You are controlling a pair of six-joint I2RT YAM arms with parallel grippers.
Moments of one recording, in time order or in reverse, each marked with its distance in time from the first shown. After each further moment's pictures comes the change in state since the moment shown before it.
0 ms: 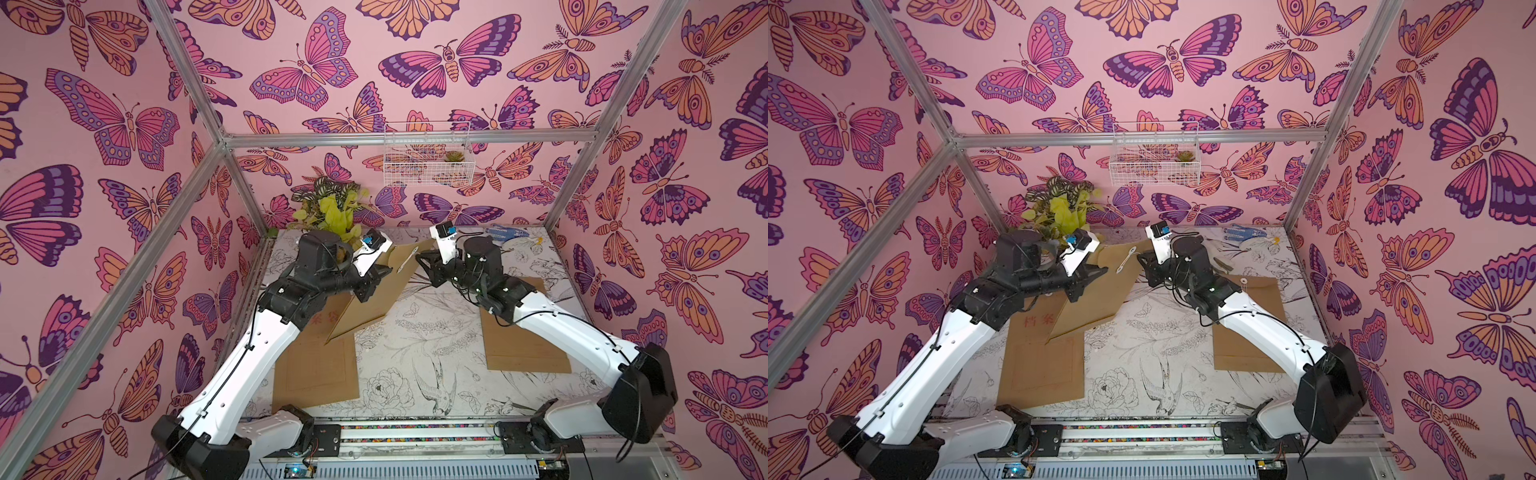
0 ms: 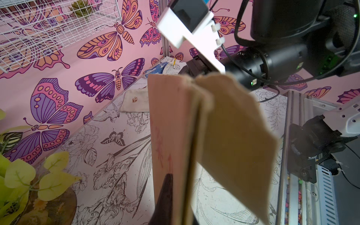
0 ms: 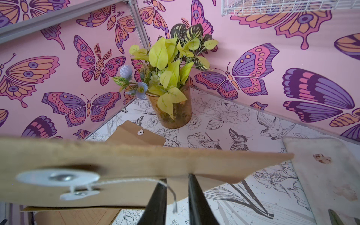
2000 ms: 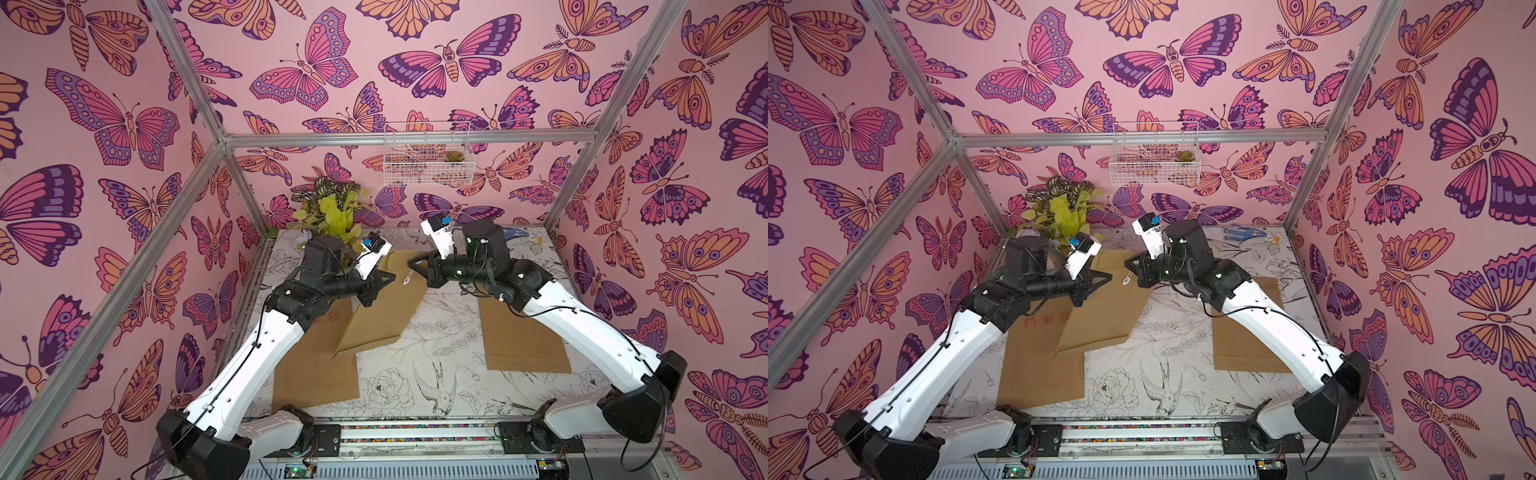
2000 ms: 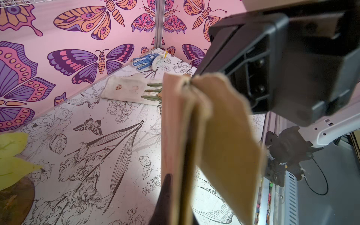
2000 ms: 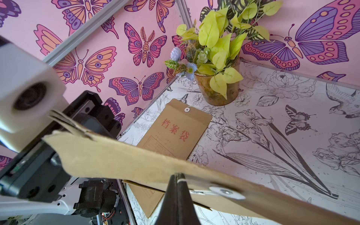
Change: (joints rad) left arm 0.001 0.006 -0.077 0.048 0.057 -0.153; right arm 0.053 0.008 0.301 -0.443 -0.216 0.137
